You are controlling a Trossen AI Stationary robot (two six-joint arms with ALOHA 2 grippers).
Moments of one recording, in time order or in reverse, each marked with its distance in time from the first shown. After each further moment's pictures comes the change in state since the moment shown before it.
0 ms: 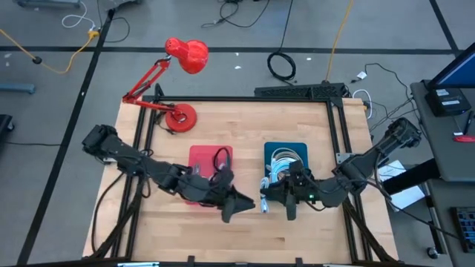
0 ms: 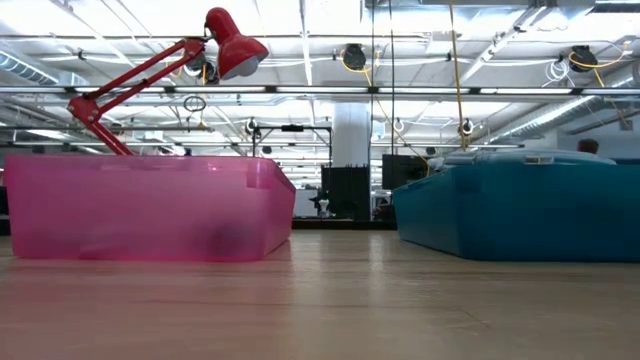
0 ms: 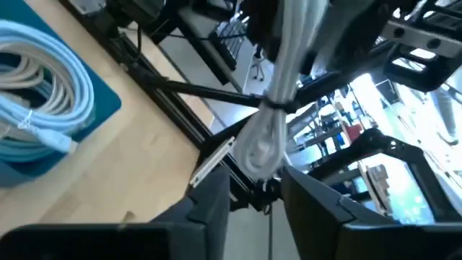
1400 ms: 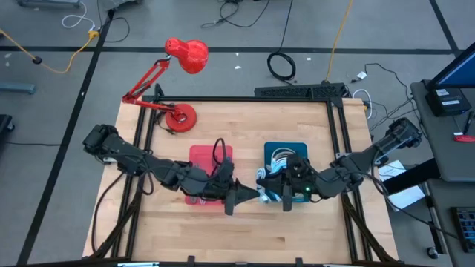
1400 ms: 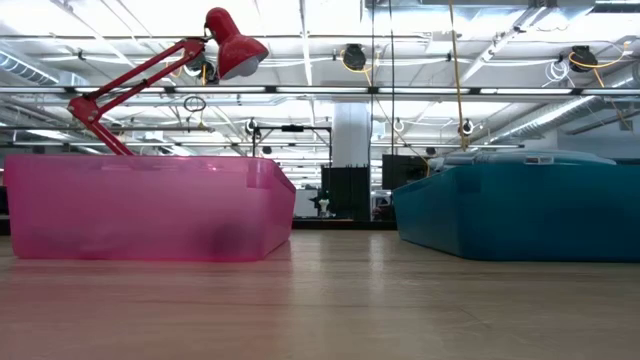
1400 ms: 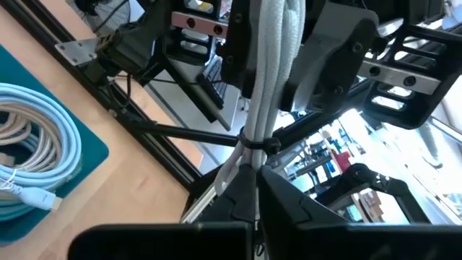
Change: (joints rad) left arm 0.036 0.001 0.001 0.130 -0.051 0.069; right arm -0.064 -0.001 0.000 0.075 -0.004 -0.053
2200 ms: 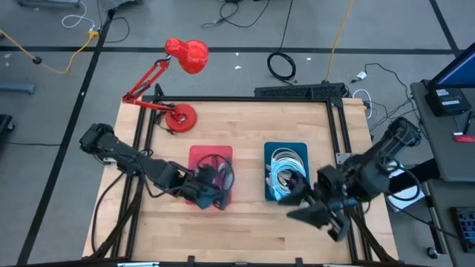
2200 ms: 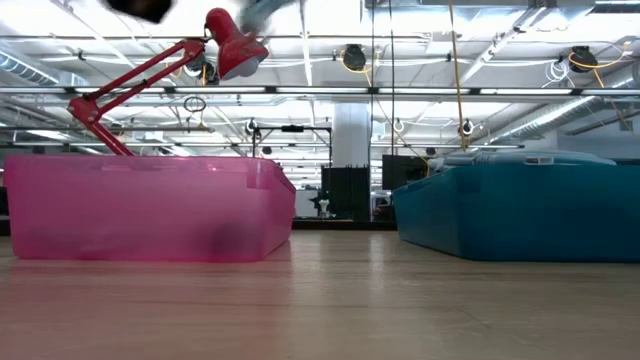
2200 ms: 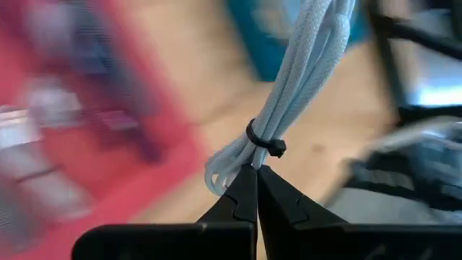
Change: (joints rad) left arm -0.041 -0.041 0.000 -0.872 0.023 -0.489; right arm 0.161 -0.002 0.001 0.655 -0.186 -0.414
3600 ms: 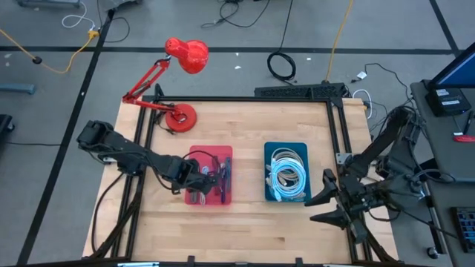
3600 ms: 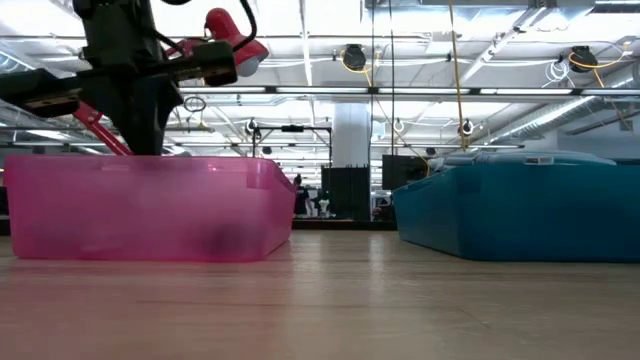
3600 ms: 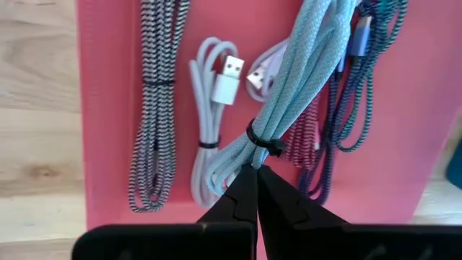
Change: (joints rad) left arm 0.130 -0.047 -0.360 -0.053 0.203 -0.563; right arm 0.243 -0.206 0.000 -0.741 0.265 0.037
